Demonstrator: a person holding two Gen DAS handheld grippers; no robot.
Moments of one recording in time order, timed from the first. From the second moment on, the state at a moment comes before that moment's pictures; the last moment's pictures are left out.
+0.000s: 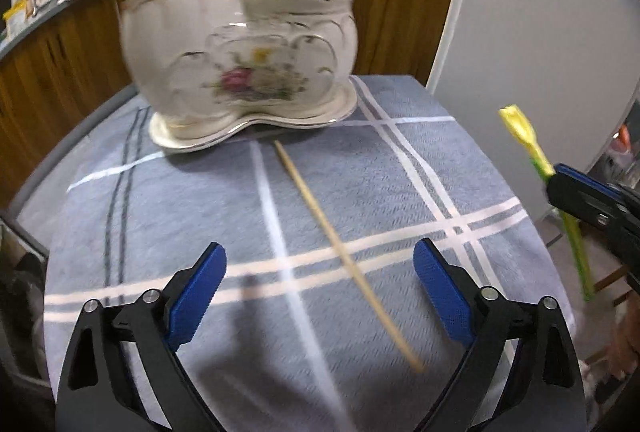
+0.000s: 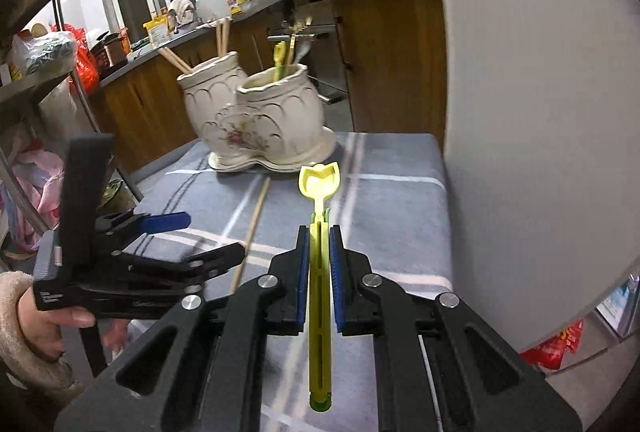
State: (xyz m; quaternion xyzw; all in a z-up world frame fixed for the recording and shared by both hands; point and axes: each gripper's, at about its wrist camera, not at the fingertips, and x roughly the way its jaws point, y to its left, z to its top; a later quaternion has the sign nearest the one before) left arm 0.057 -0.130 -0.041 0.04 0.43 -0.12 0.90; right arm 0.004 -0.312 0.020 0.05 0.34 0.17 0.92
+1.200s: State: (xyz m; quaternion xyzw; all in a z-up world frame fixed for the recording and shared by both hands) left arm 0.050 -0.092 -0.051 0.07 0.48 -0.16 0.86; right arm -0.004 -0.292 0.018 0.04 0.34 0.19 0.92
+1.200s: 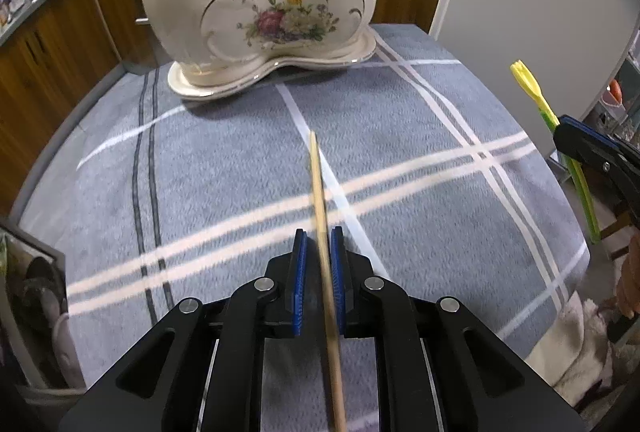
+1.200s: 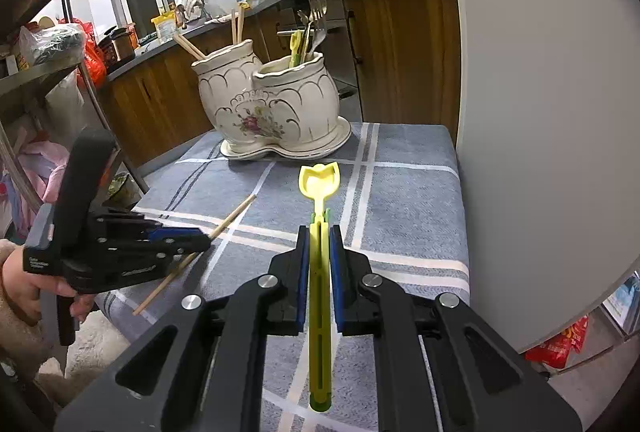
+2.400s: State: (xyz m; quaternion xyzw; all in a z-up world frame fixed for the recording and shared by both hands) left arm 0.176 -0.030 0.125 -0.09 0.09 -0.13 0.98; right arm 0.184 -0.240 0.074 0.21 0.15 0.22 0.94
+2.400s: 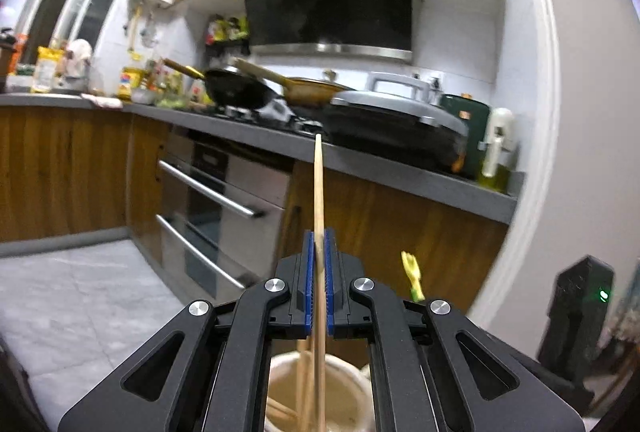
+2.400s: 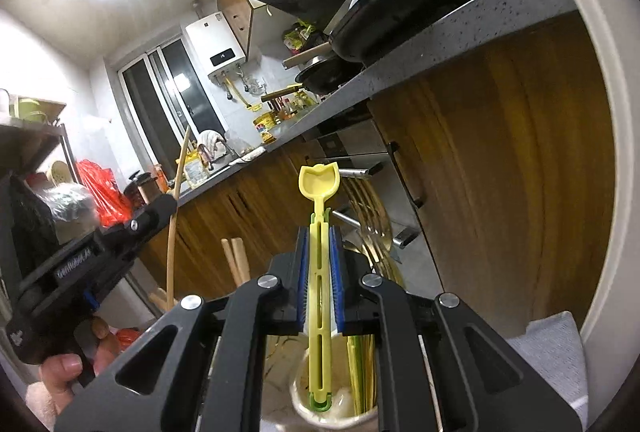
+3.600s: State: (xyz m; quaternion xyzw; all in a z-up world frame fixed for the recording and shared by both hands) left arm 0.107 -0.027 0.072 -0.01 0.17 -0.16 0.97; right arm 0.136 -0.234 0.050 0.10 0.19 0.20 0.96
